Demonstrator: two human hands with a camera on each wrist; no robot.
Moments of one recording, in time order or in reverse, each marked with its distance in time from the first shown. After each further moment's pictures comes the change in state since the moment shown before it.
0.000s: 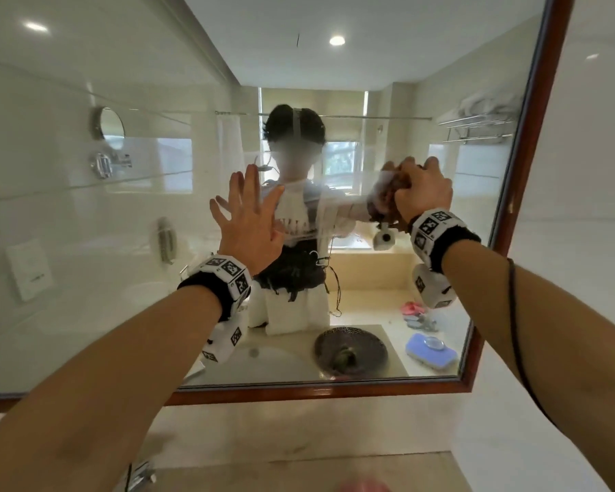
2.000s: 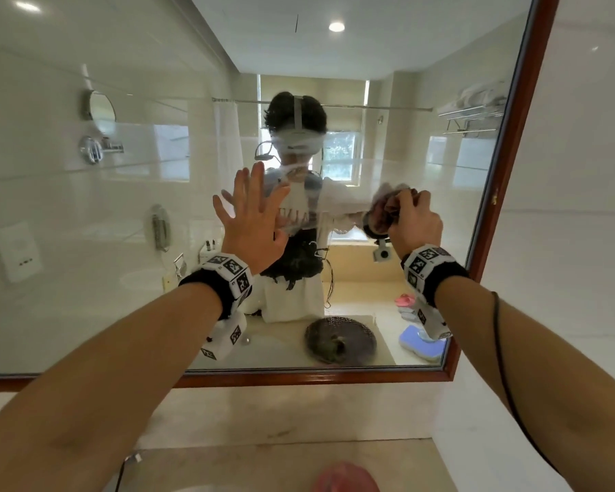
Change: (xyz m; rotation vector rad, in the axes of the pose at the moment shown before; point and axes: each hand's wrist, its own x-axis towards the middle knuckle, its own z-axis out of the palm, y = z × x) left_hand -0.018 0.037 0.005 0.001 -0.053 0.030; right_hand -0.047 0.048 0.022 -0.142 -0.098 -0.048
